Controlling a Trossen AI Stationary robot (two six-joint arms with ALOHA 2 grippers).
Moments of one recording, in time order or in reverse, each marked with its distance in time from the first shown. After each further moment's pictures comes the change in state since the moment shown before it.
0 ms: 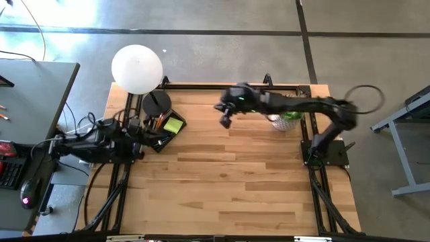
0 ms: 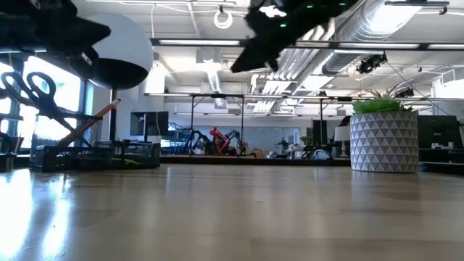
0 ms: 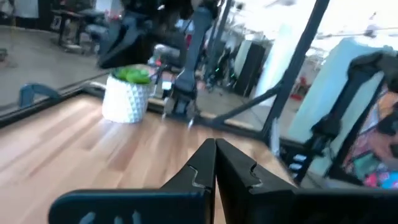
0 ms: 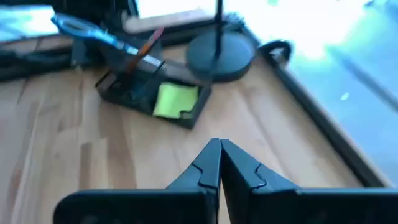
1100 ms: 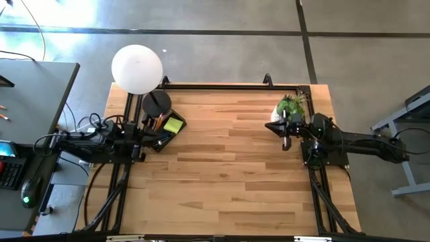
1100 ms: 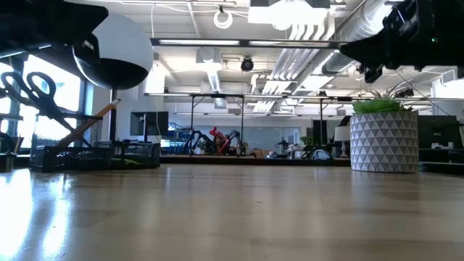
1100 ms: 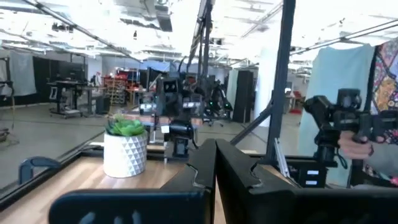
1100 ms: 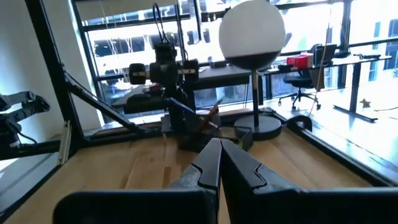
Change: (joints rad) left arm -0.101 0.000 -0.091 0.264 -0.072 0.220; right arm -0.005 -1.219 -1.152 0.570 -0.162 0.084
